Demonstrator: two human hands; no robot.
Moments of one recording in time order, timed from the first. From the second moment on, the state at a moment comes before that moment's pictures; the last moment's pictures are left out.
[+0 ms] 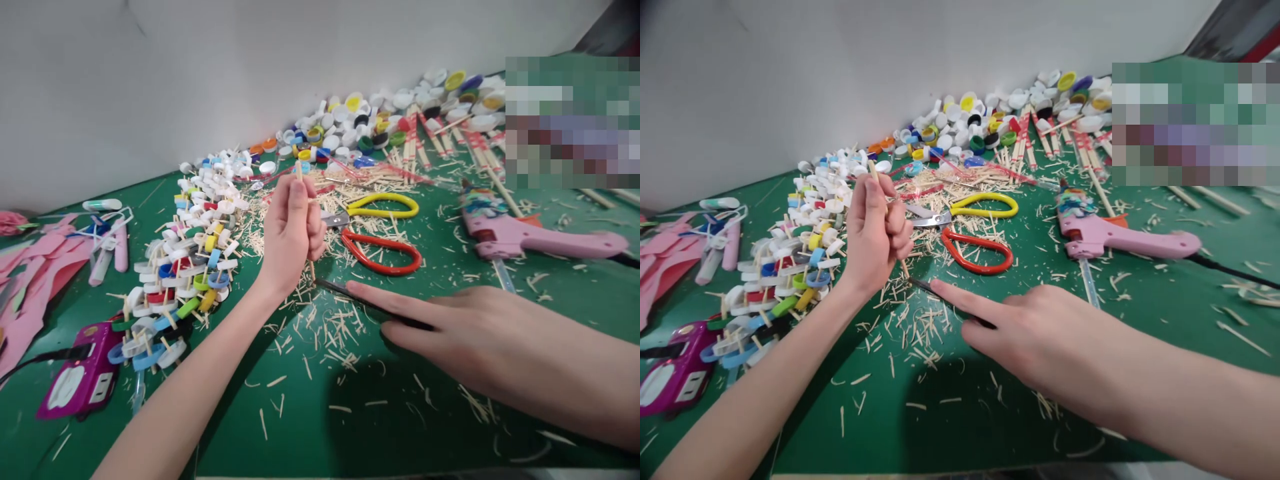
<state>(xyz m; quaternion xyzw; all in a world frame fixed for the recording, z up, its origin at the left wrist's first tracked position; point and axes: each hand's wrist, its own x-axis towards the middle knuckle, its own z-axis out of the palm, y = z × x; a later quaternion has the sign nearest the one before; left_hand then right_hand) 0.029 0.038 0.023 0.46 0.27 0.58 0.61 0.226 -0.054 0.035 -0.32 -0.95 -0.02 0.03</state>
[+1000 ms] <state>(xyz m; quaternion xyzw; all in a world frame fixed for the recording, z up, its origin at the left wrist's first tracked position) 0.028 0.038 0.023 0.46 0.27 0.58 0.61 0.227 -0.058 0.026 -0.28 -0.96 -0.02 0.01</state>
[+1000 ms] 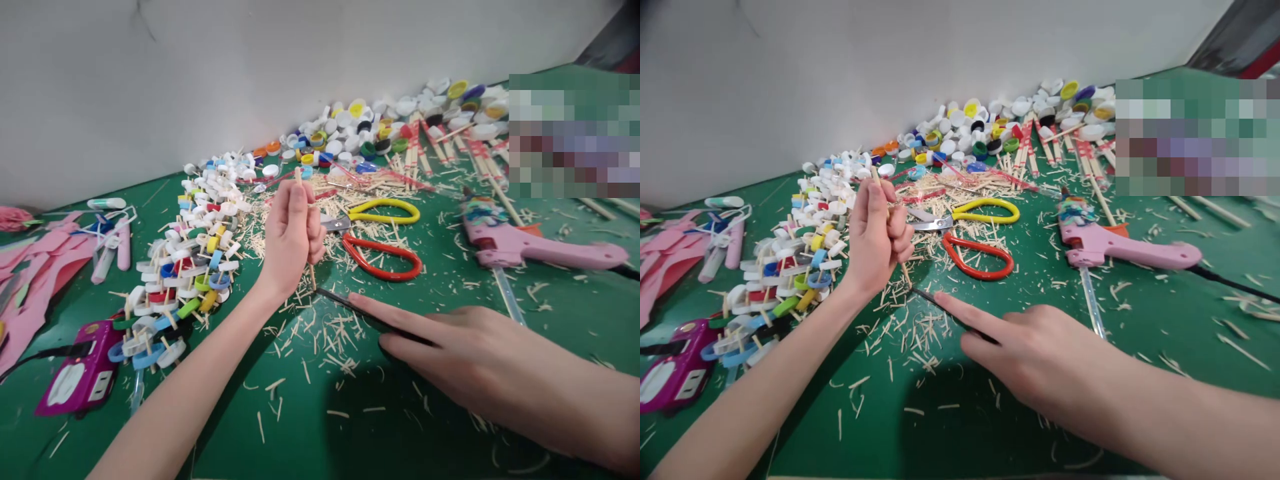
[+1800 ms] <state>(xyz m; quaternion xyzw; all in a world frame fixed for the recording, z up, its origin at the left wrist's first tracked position) 0.019 0.045 0.021 0.40 0.26 0.57 0.66 0.237 -0.036 0.024 -0.23 -0.96 -0.06 0.11</state>
